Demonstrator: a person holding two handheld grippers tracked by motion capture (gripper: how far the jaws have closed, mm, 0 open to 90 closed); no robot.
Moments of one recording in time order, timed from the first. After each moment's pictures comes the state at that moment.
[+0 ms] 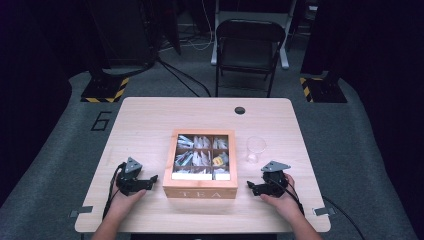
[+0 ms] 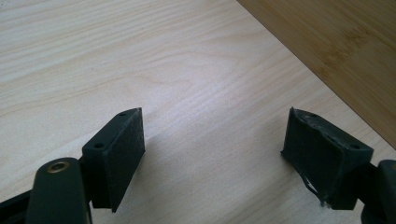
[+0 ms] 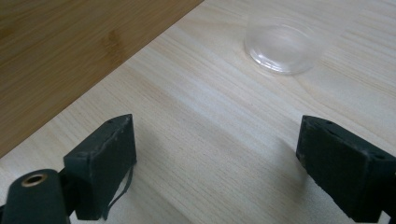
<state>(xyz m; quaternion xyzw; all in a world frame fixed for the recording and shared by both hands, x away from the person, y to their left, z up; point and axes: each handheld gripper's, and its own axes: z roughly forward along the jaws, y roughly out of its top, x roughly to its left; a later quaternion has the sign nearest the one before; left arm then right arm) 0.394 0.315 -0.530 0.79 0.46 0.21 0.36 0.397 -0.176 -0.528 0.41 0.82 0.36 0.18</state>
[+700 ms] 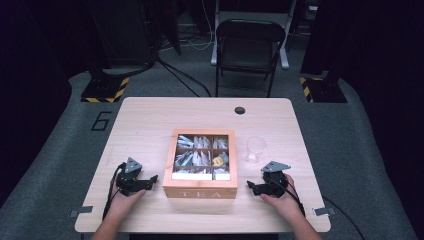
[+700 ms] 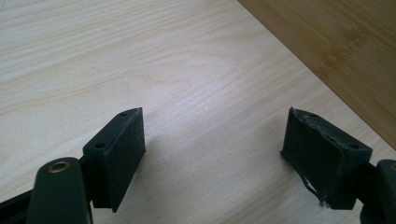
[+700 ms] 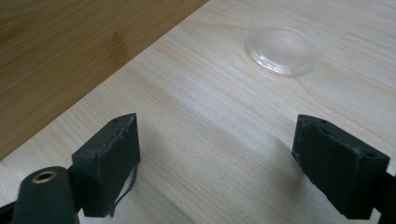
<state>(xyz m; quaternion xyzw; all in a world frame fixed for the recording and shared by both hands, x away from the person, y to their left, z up) 0.393 0.315 -0.529 0.79 0.46 0.21 0.35 0.396 -0.175 -0.529 0.41 0.82 0.36 0.18</state>
